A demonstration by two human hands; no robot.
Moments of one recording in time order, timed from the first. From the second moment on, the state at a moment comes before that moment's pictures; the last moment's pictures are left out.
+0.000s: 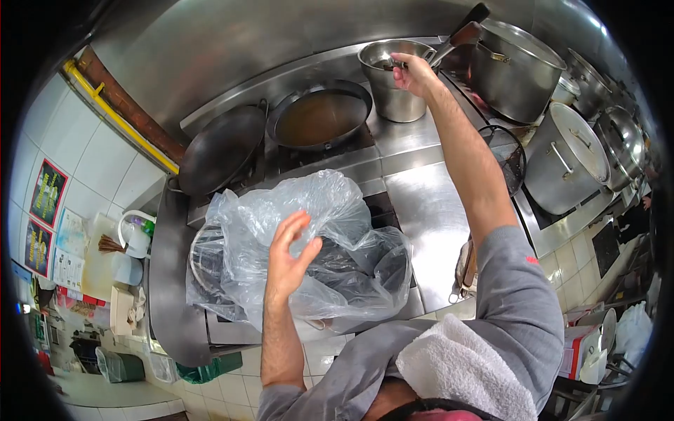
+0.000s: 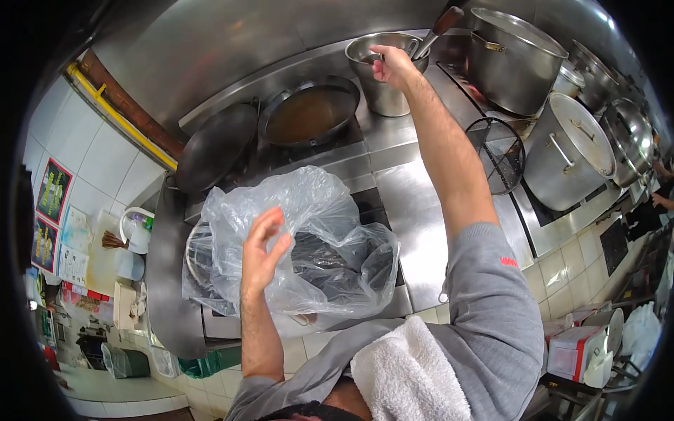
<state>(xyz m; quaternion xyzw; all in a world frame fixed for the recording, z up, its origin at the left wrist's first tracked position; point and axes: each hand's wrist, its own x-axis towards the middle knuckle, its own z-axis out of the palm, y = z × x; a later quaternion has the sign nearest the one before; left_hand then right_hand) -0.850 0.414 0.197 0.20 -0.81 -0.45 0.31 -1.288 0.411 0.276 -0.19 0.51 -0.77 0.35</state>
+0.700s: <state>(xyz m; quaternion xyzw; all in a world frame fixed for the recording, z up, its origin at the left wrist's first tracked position) -0.805 0.399 0.145 0.28 -0.87 -0.34 0.20 -1.140 0.725 0.013 0.02 0.97 -0.19 0.16</state>
